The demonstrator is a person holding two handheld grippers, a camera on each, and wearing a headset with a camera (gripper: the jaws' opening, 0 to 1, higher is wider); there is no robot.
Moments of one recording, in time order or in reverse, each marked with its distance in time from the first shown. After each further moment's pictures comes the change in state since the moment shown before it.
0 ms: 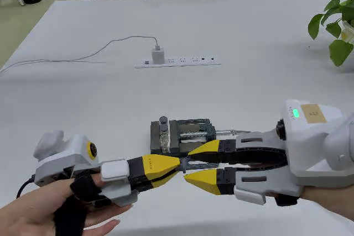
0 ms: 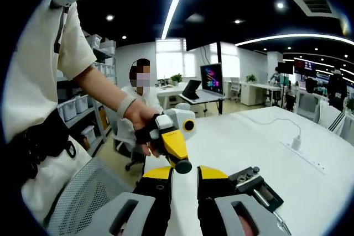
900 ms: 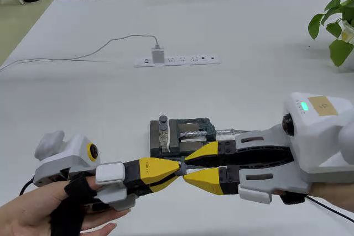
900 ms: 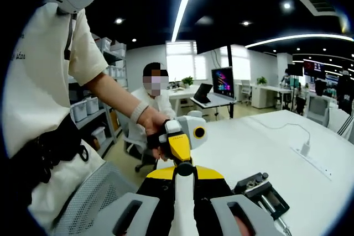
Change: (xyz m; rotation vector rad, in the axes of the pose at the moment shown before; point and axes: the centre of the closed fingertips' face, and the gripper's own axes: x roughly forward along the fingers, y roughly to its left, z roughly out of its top) left arm -0.003 -0.013 -0.012 -0.030 0.054 -0.081; right arm -0.005 0.016 0.012 -0.009 -0.019 0.097
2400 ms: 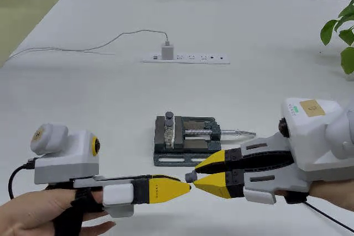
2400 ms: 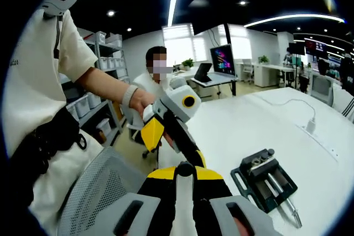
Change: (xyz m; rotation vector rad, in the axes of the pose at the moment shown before) left arm -0.014 0.046 0.000 0.540 0.054 0.333; right arm 0.003 -0.007 -0.038 0.086 0.150 0.028
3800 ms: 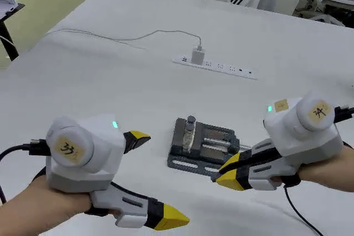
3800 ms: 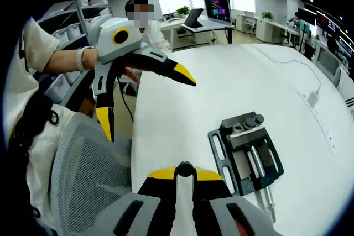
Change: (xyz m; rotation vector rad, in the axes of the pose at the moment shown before) left arm -0.040 0.049 0.020 0.721 0.103 0.513; right arm 0.017 -0.067 -0.041 0.003 0.466 -0.019
